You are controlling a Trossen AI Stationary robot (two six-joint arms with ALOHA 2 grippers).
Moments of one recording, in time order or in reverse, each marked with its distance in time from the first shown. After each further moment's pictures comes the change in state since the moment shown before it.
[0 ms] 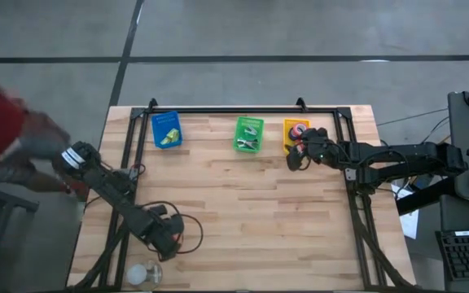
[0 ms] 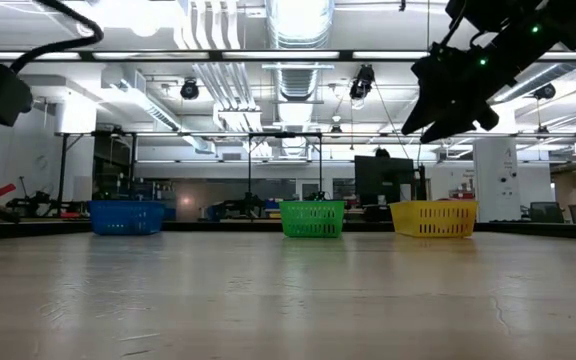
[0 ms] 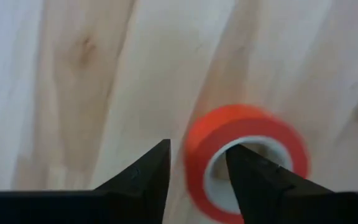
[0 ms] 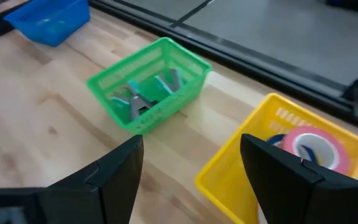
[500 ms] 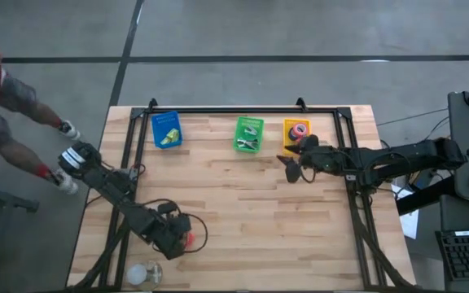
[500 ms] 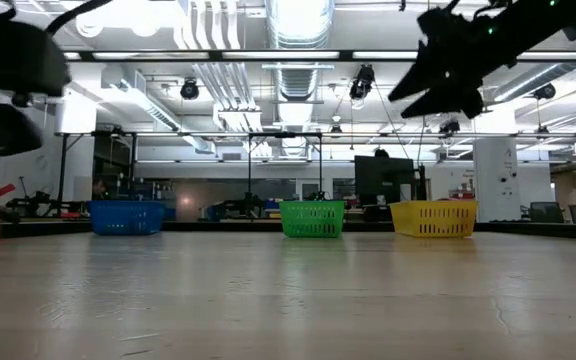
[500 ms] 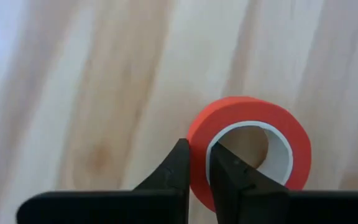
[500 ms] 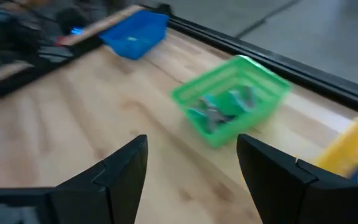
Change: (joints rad) left arm 0.015 0.000 -0.010 0.132 -0.227 0.104; right arm 0.147 0.000 0.009 0.137 -0.059 -0.003
